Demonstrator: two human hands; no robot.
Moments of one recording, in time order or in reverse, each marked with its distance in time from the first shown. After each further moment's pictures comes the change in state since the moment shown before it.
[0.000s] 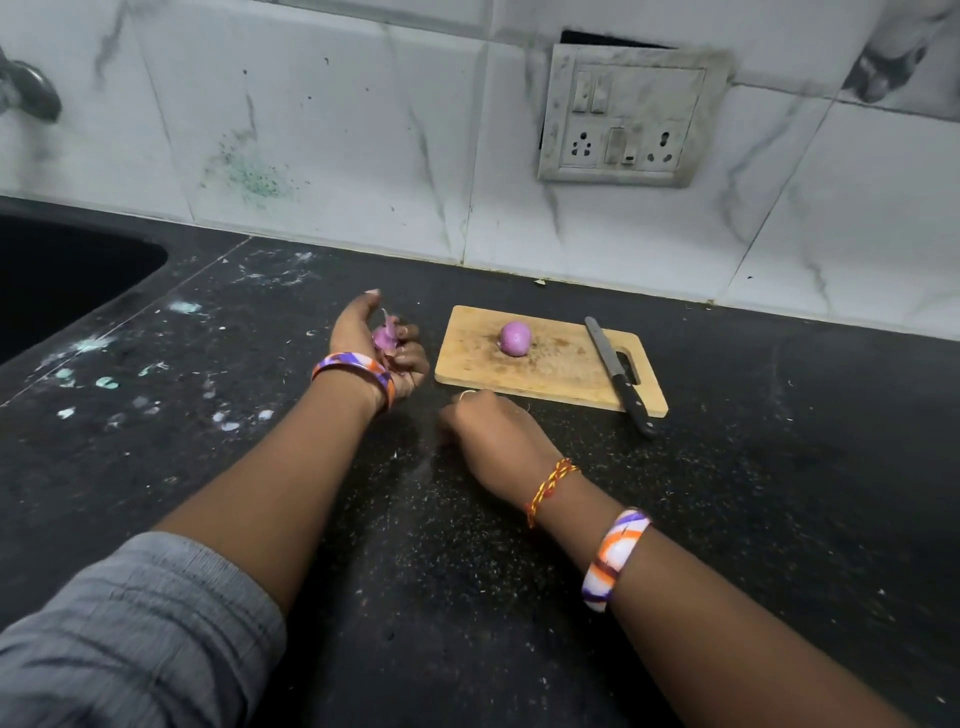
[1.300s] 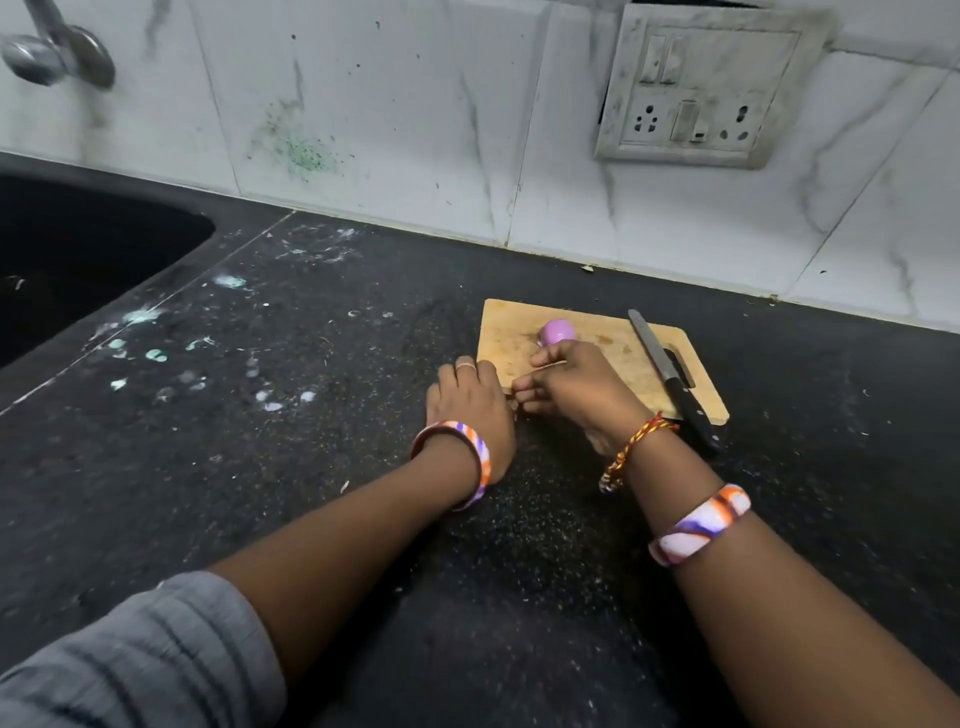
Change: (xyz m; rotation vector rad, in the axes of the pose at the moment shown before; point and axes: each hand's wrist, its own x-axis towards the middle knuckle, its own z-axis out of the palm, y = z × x) left_hand -0.017 -0.080 -0.011 2.327 0.358 0.525; right_hand 0.032 0.032 -0.010 1.178 0.080 0.674
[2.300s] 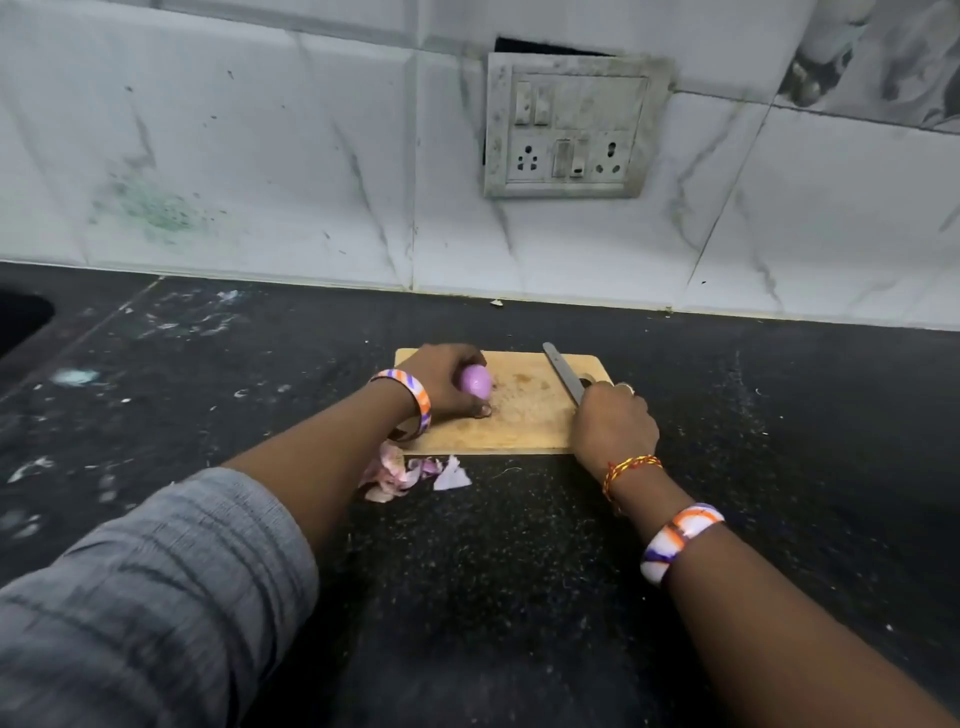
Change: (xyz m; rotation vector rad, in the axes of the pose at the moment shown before) left_hand 0.124 0.018 -0.019 -0.397 -0.258 0.383; right_hand 0.030 0.032 -0.084 -1.027 0.570 0.159
